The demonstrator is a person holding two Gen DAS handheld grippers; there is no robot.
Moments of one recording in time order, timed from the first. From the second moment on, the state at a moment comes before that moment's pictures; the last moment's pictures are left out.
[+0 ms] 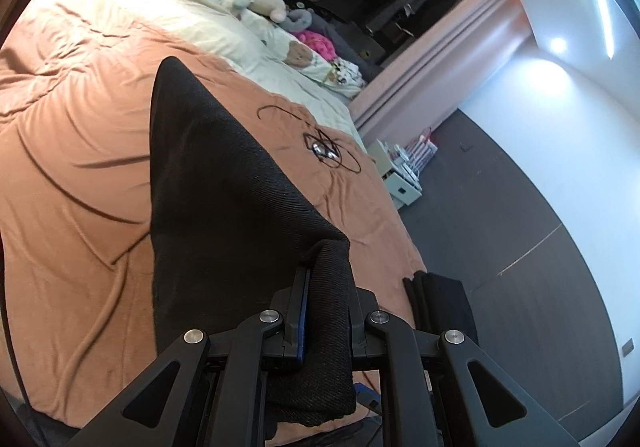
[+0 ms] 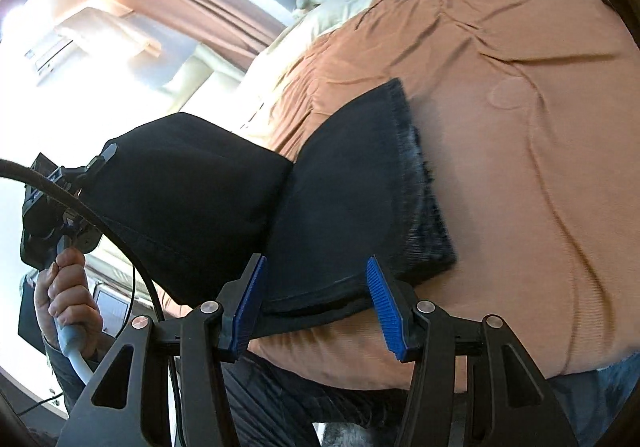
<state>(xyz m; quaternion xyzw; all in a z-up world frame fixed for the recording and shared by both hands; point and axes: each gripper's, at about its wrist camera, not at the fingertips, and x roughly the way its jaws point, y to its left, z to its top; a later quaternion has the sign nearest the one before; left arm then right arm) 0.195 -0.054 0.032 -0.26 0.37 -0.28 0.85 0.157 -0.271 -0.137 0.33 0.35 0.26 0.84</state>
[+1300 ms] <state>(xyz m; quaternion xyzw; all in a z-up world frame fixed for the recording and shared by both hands) 0.188 -0.043 -0.079 -0.24 0.49 -0.24 0.80 0.152 -0.297 -0.139 0.32 0.39 0.23 0.83</state>
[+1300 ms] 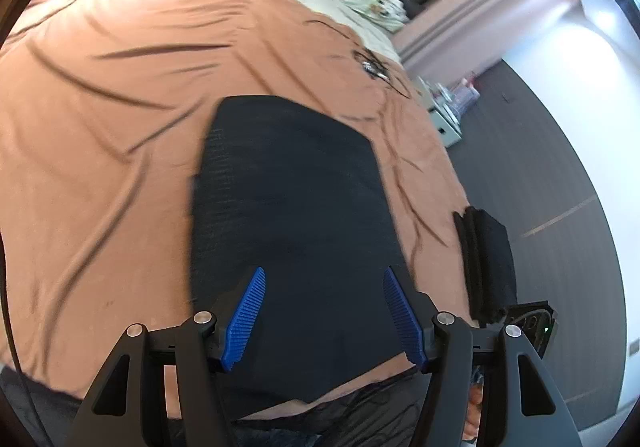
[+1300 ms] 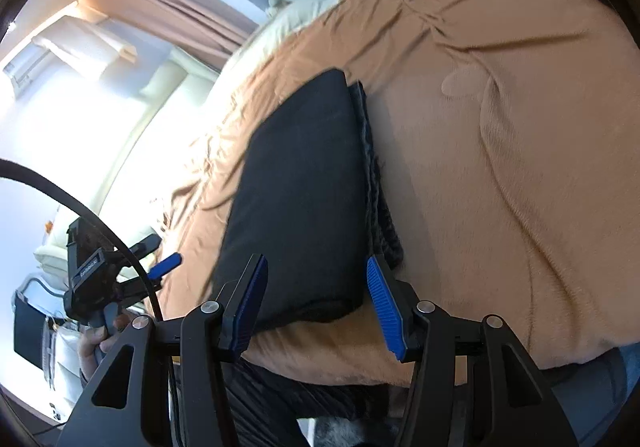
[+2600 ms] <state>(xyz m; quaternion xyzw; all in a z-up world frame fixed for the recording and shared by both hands) 0.154 0.018 -0.152 -0.31 0.52 -0.23 0.77 0.118 -0.304 -0.132 0.32 0.39 0.18 0.85</state>
